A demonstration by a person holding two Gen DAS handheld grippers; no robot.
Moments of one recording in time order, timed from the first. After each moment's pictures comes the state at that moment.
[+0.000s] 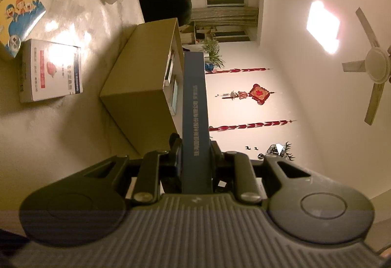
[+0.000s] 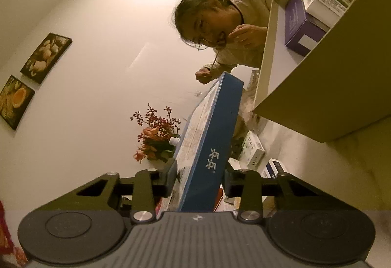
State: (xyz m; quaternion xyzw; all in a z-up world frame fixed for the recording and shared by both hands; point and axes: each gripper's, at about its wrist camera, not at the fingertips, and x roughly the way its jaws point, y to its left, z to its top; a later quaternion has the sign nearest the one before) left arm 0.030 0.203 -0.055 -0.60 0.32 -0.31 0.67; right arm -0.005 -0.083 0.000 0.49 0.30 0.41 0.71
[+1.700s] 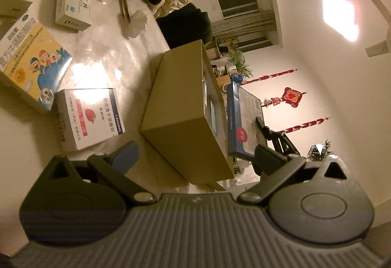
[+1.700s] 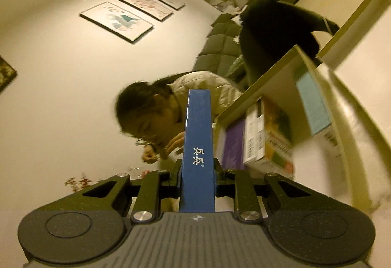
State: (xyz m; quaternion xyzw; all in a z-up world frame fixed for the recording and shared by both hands) left arm 0.026 0.217 -0.055 -0.52 0.32 -0.24 0.75; right arm 0.097 -0.197 0.082 0.43 0.29 0.21 0.83
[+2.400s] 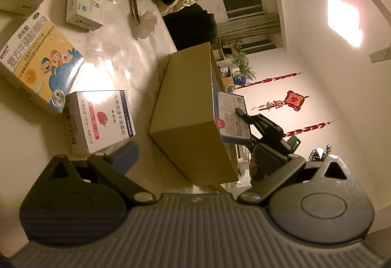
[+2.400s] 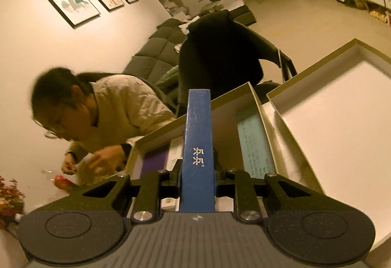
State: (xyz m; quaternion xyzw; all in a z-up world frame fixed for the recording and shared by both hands) left arm 0.027 0.225 -0.064 -0.53 0.32 -0.23 0.75; right arm 0.181 -0.177 0.067 0.29 0.34 0.05 0.90
